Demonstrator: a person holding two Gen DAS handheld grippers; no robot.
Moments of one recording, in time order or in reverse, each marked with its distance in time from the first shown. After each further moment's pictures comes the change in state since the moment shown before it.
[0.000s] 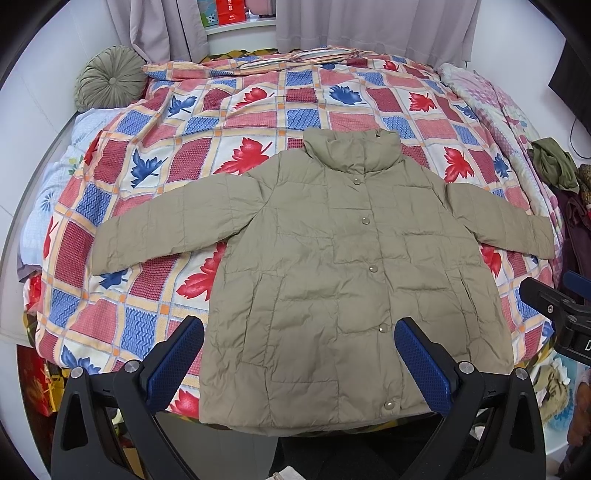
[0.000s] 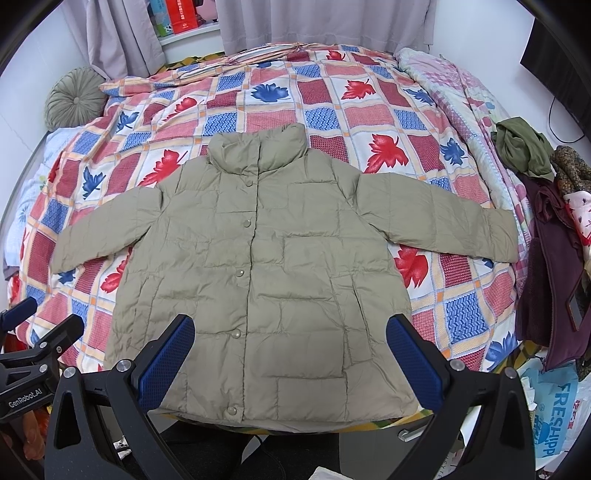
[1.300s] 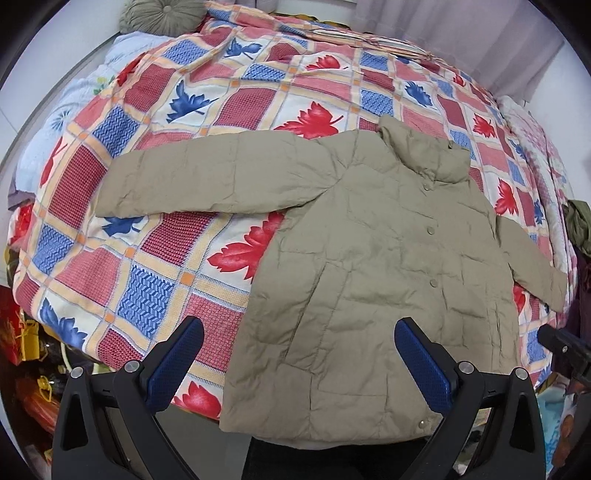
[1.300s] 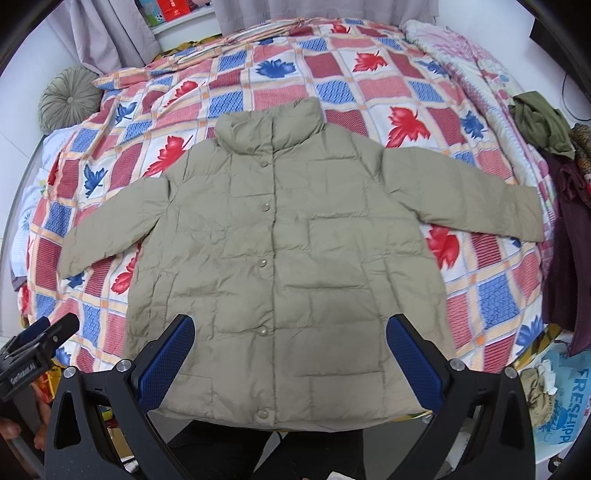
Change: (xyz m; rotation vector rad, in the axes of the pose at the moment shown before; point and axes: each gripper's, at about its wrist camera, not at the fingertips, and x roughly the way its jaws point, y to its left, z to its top) left arm 0.073 0.130 -0.005 -0.263 0.096 -0.048; right arm 0.049 0.029 0.005 0.055 0.106 0.078
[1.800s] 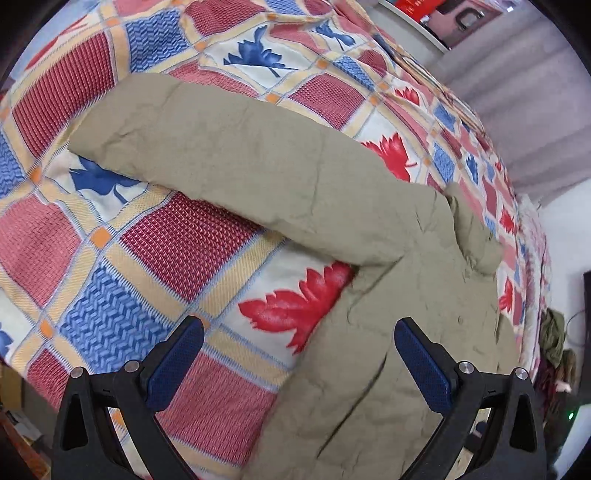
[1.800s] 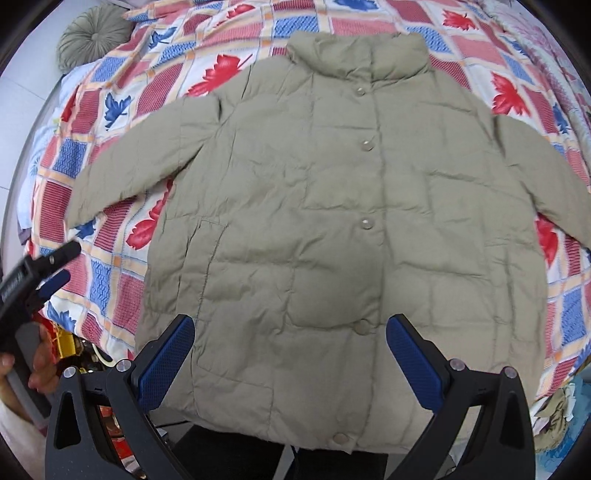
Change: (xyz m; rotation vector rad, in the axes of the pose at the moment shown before) left arm 0.129 0.145 0.044 -0.355 -0.046 -0.236; right arm 0.121 0.089 -0.006 -0.114 0.208 0.106
